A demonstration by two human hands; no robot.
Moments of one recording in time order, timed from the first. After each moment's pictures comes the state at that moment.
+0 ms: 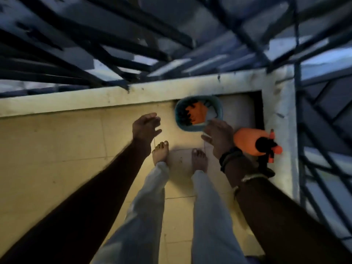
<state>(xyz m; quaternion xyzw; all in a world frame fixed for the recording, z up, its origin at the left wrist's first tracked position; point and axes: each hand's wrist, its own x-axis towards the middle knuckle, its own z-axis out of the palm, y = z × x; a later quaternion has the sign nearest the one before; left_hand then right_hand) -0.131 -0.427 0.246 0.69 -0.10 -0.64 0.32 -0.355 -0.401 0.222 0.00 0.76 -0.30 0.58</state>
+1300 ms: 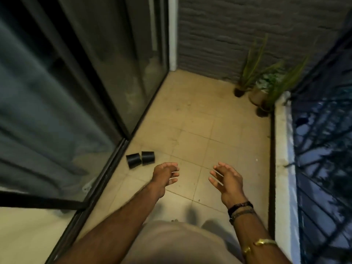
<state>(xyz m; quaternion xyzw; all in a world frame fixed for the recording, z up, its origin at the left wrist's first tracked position) 0.094 0.196 0.588 0.53 0.42 -0.10 0.73 0.140 -0.014 0.635 -0.57 0.33 0.19 0.72</state>
